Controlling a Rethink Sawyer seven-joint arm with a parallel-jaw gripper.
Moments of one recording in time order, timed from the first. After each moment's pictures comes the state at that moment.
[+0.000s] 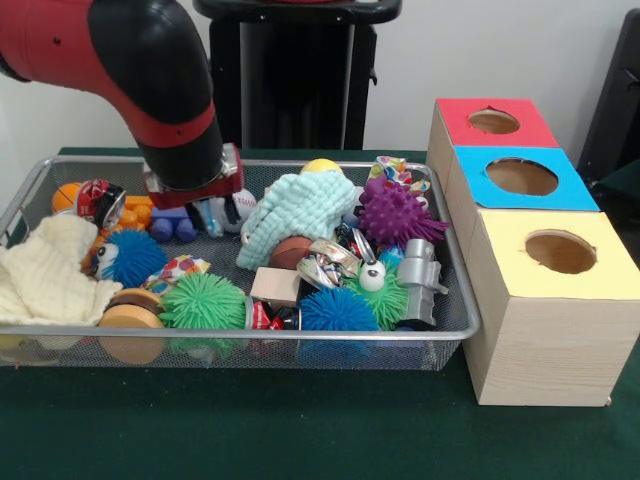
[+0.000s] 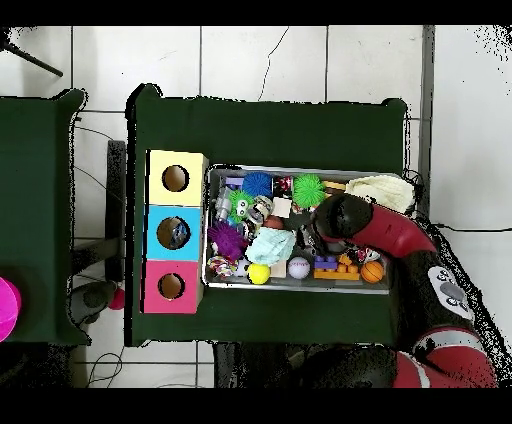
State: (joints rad) arm -0.55 -0.41 0.09 1.48 -0.13 0.88 1.16
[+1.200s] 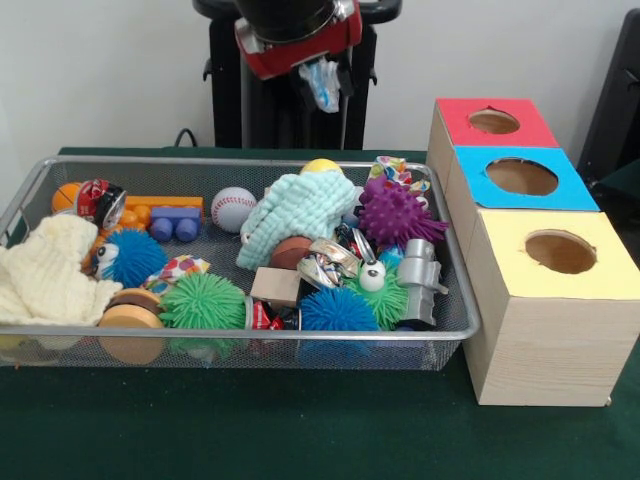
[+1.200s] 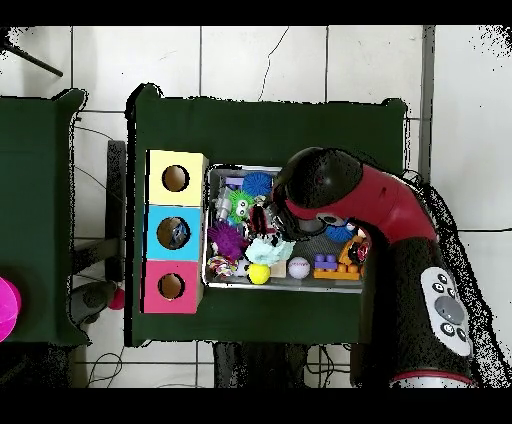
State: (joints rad) arm -0.40 -0.67 0.10 1.48 0.08 1.26 1.18
